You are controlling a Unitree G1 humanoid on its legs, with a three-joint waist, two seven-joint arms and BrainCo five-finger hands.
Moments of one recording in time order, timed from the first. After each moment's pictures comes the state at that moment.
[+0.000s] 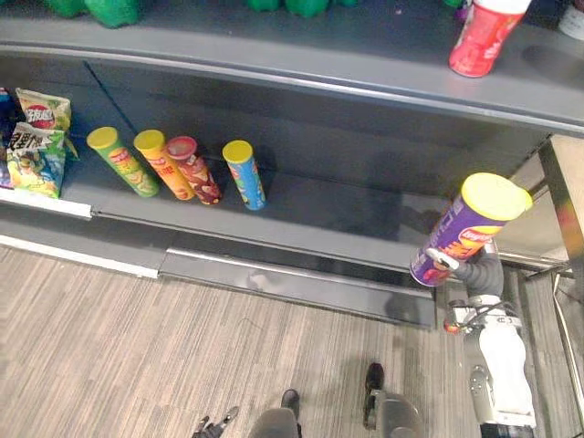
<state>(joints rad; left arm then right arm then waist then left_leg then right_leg) 0.17 0.08 0.34 1.04 -0.15 -0.12 0.02 0.04 -0.10 -0.13 -0.18 0.18 -0.18 0.05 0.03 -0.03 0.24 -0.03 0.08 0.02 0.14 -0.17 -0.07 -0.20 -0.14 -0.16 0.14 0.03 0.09</state>
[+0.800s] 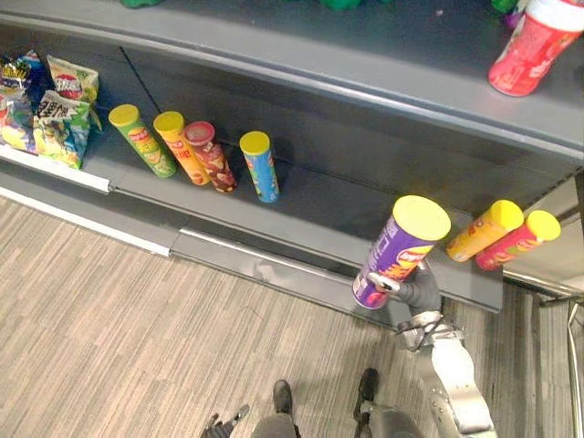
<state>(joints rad) 0.10 0.08 0.27 1.05 -0.10 -0.12 0.10 0.10 -0.04 0.19 -0.15 0.19 -0.19 0.03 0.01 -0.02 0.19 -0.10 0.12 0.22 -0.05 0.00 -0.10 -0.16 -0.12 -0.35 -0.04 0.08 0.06</state>
